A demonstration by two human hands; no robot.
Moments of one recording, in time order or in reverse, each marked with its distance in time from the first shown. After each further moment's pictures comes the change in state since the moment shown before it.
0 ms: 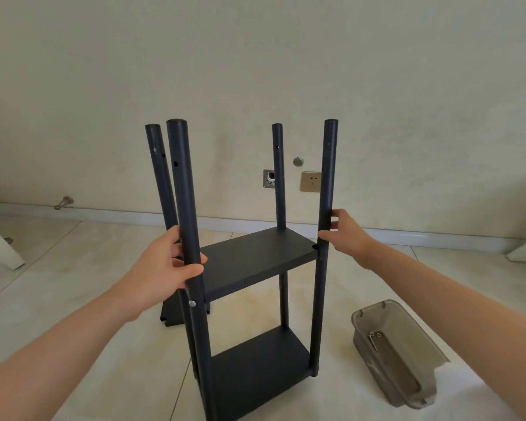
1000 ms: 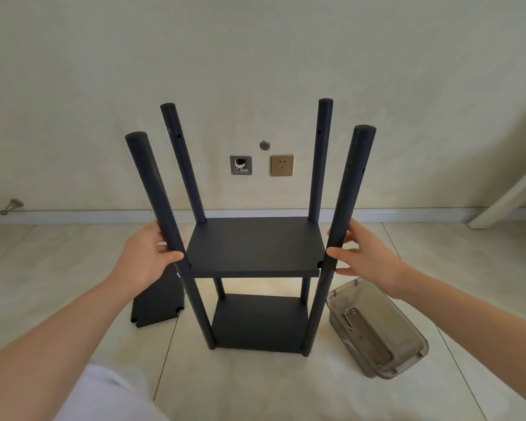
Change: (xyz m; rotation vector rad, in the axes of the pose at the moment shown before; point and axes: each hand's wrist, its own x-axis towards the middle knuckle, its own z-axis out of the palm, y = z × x) left_hand 0.055 -0.010 0.051 0.230 0.089 -0.022; right_hand -0.067 0.067 -0.044 0.088 0.004 -0.057
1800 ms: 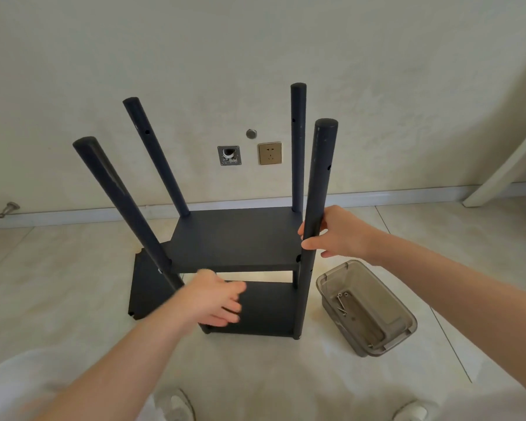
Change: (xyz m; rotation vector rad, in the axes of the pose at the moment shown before) left_hand -0.074 0.053 0.091 -0.151 -0.532 -0.501; right_hand -0.011 -0.028 -0.013 -0.222 -0.171 0.009
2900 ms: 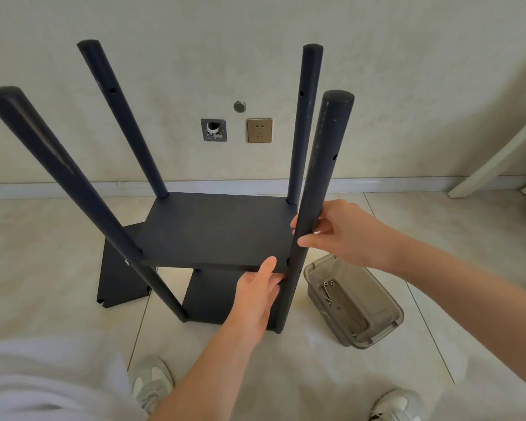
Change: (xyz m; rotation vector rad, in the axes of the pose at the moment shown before) left_hand 0.066 -0.006 0.113 -0.888 -0.074 0.135; right_hand 0.000 0.009 0.002 -0.161 -0.017 -0.161
